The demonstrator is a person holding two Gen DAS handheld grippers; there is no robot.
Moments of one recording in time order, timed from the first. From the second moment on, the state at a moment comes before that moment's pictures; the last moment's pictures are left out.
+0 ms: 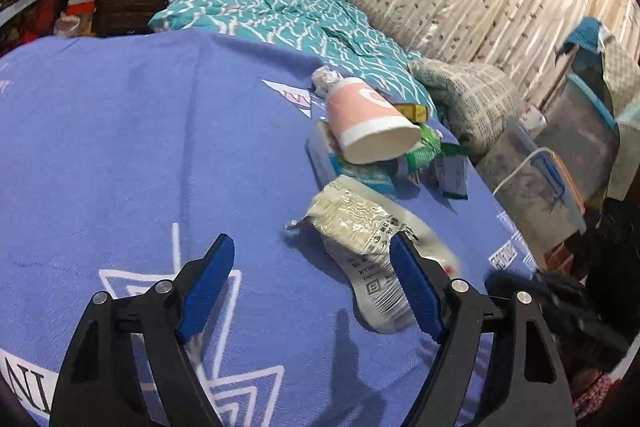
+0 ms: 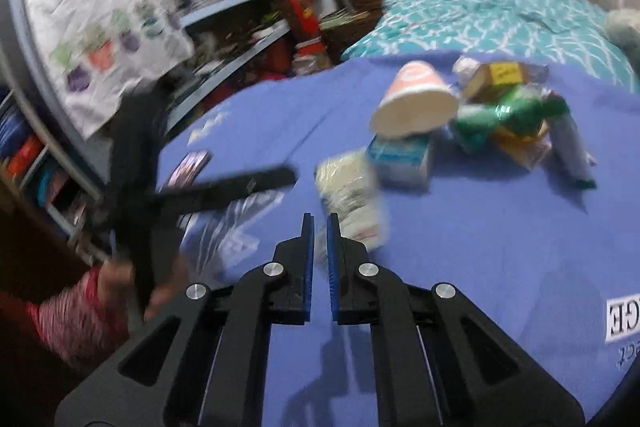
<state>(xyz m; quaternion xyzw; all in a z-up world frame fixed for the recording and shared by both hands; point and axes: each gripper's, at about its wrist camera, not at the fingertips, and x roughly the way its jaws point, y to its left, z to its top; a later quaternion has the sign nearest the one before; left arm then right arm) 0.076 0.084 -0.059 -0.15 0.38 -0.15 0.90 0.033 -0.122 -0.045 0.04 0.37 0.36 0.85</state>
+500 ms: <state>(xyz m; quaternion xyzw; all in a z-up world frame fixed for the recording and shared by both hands) 0.074 0.081 -0.069 -0.17 0.41 -0.17 0.88 0.039 -0.155 -0.075 0.17 0.41 0.36 0.82</state>
